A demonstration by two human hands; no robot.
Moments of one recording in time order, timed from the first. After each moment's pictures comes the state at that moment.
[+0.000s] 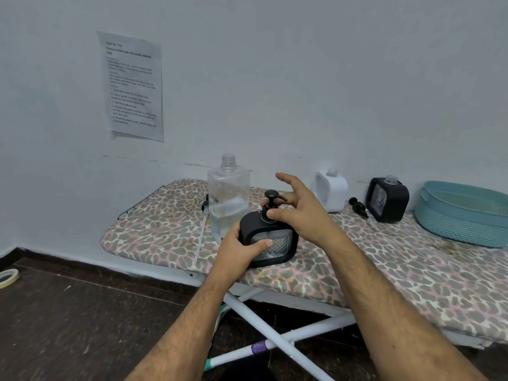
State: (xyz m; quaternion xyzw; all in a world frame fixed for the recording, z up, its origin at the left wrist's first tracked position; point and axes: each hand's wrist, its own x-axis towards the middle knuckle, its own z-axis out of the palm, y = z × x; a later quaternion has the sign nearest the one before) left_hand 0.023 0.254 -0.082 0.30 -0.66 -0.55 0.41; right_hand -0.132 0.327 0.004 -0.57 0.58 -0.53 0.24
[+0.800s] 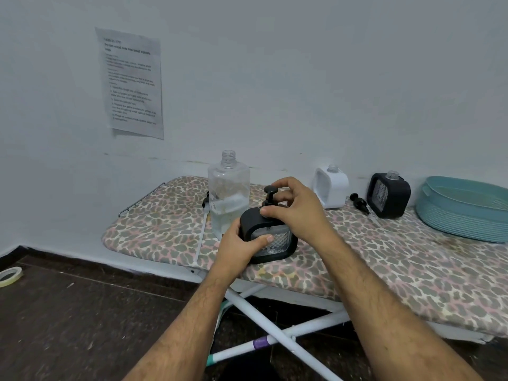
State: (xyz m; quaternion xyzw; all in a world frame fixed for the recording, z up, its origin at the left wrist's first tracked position) left_hand 0.023 0.255 -0.080 0.31 -0.66 -0.54 0.42; right_hand -0.118 0.326 0.004 -0.54 0.63 -0.53 0.15
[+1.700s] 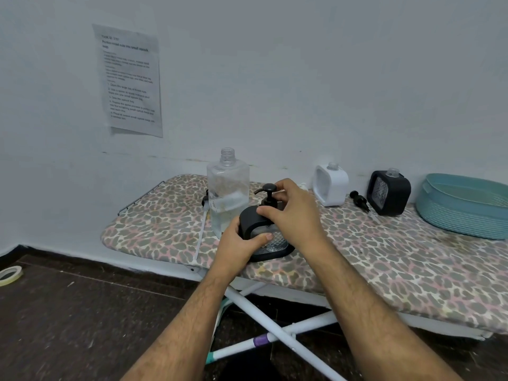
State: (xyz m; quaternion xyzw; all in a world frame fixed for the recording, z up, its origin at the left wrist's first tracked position) left_hand 0.024 0.255 -0.081 0.31 -0.67 -0.54 0.41; right_hand -0.100 0.325 -0.004 -0.53 0.67 -0.52 0.05
